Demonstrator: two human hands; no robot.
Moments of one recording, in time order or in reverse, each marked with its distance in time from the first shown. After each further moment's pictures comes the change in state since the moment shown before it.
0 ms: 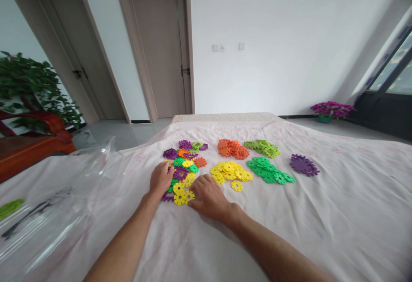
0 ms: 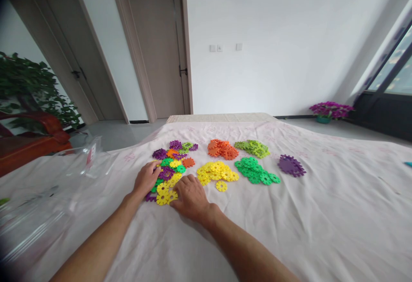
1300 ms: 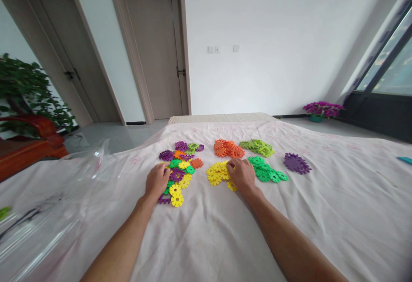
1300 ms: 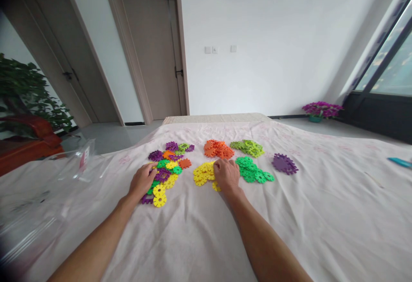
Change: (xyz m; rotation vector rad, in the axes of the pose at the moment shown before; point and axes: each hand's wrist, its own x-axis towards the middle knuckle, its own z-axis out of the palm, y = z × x) left_hand 0.000 -0.004 0.003 0.015 0.002 0.005; right_hand -0.013 0.110 -0.053 -0.310 0.345 0.579
